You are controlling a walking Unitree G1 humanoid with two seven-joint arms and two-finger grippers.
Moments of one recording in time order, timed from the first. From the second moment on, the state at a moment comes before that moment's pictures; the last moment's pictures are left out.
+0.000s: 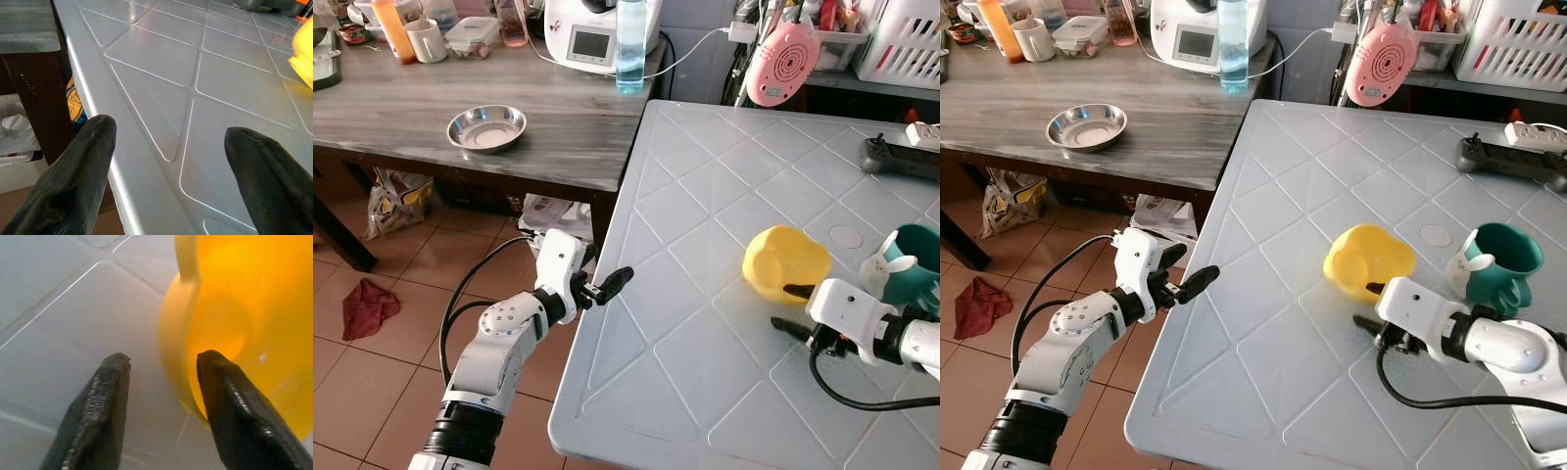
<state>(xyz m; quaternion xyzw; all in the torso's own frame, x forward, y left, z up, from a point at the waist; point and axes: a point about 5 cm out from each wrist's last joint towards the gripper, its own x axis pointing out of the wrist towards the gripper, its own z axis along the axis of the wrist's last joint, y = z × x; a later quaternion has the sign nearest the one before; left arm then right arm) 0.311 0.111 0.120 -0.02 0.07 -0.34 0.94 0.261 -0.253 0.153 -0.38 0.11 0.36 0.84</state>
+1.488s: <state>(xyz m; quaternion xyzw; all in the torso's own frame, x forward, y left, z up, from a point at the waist) 0.316 0.108 0.133 -0.03 0.01 -0.29 0.96 0.258 -0.205 0.169 -0.37 -0.05 0.23 0.90</state>
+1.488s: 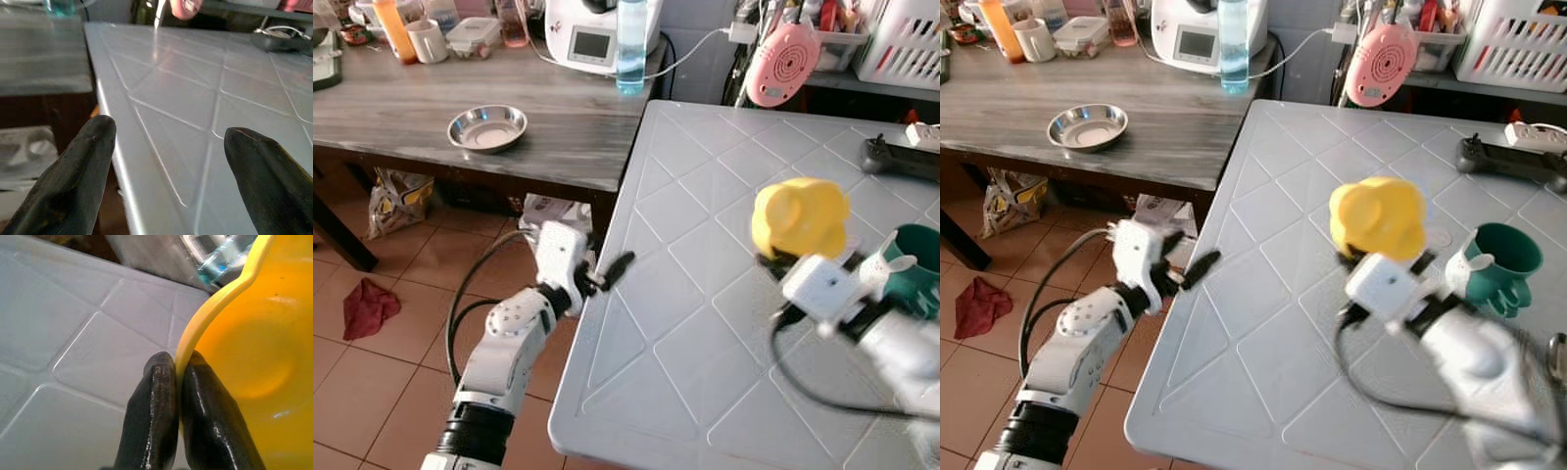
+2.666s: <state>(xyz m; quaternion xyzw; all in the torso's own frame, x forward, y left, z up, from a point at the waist) 0.332 0.111 0.145 -0.03 -0.04 -0.22 0.97 0.232 -0.189 0.156 -0.22 -0.07 -0.07 0.97</state>
